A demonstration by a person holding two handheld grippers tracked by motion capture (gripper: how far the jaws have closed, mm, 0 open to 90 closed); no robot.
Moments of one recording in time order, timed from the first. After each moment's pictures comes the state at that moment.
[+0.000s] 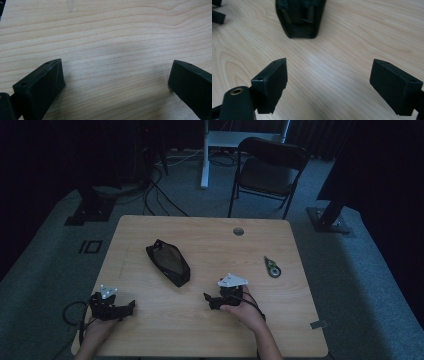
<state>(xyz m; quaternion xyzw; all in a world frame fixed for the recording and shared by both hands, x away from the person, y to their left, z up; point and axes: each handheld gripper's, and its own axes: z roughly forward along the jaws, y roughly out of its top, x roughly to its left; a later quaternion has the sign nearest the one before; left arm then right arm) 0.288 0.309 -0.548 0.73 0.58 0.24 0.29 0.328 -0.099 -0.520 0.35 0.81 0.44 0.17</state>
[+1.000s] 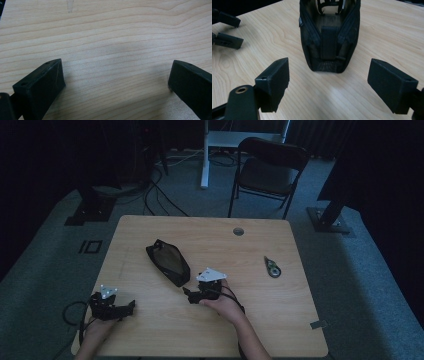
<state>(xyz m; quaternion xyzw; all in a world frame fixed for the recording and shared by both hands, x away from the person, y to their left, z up) 0.288 0.309 -0.548 0.73 0.58 0.24 0.29 0.344 -0.038 -0.514 0.32 0.80 0.47 0.16</state>
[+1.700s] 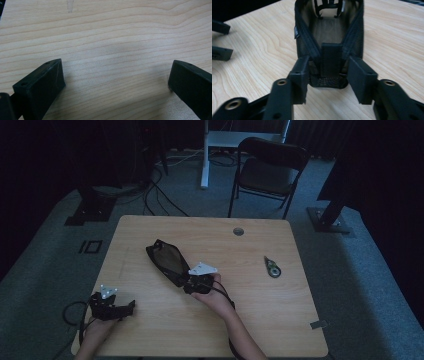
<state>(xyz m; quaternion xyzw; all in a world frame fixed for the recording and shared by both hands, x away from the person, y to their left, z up) 0.288 0.309 -0.548 0.73 0.58 0.24 0.29 0.361 -0.014 -0.514 0.34 0.80 0.46 0.16</state>
